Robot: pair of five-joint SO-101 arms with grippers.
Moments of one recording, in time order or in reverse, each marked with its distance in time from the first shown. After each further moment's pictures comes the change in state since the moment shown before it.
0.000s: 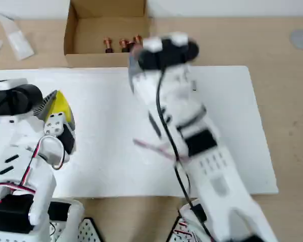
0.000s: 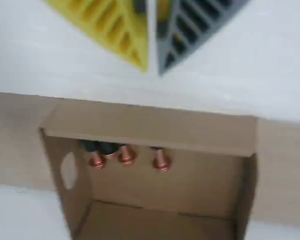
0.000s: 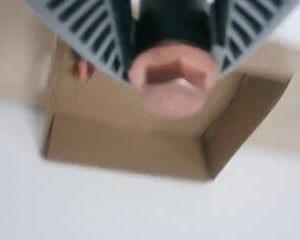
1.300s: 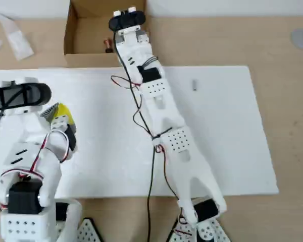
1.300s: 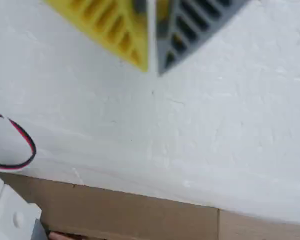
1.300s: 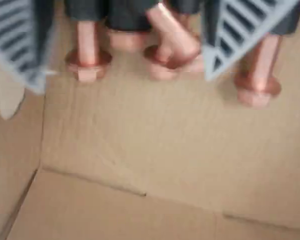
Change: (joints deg) left arm -3.2 0.4 10.7 -0.1 0.0; right arm 4.4 122.3 -126.2 16.3 6.2
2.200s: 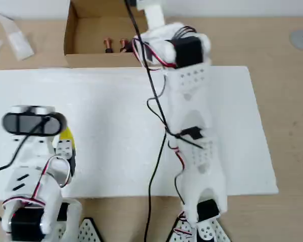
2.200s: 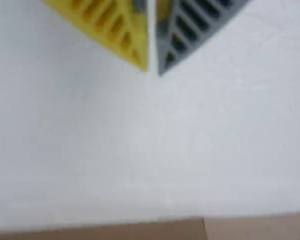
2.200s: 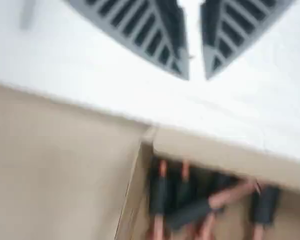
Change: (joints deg) left arm 0.0 -21.0 10.4 9.0 -14.9; right arm 2.0 -46.6 -1.0 70.0 0.0
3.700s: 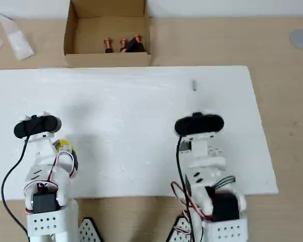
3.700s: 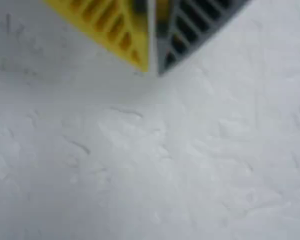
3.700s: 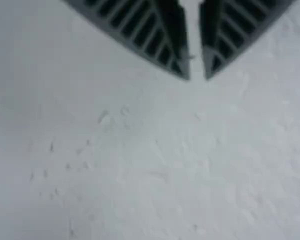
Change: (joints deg) left arm -9.4 -5.9 33.6 -12.1 10.6; right arm 10.9 -143.4 176.5 -31.3 0.0
